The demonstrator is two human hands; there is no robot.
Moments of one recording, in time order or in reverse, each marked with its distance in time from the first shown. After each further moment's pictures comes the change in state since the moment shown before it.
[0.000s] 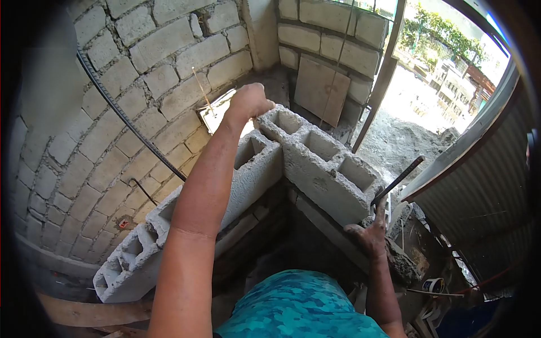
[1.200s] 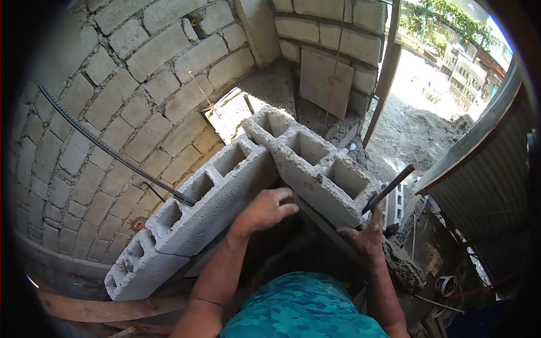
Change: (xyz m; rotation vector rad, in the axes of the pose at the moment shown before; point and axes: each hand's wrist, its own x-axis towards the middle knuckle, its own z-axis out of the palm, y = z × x) left_hand -0.179 0.035 0.115 -0.617 -0.415 0.175; right_hand 0.009 0.022 0.006 0.003 -0.036 -0.043
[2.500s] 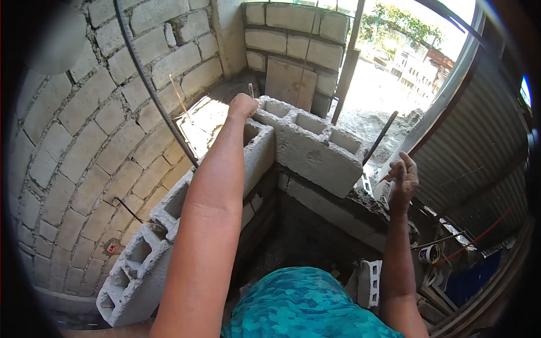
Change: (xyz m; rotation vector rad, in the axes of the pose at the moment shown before) left_hand 0.139 -0.048 -0.160 0.188 0.477 -0.170; right_hand -0.016 -0.080 -0.065 0.535 0.515 -0.106
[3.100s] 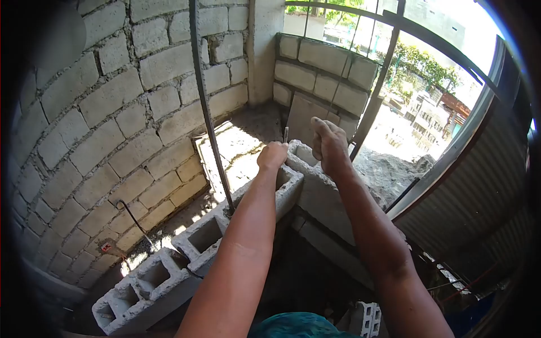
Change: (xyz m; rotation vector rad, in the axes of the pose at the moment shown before) left_hand -0.007 -0.020 0.009 -0.041 -0.018 -0.045; right_hand 0.097 -0.072 0.305 0.435 -0.546 0.405
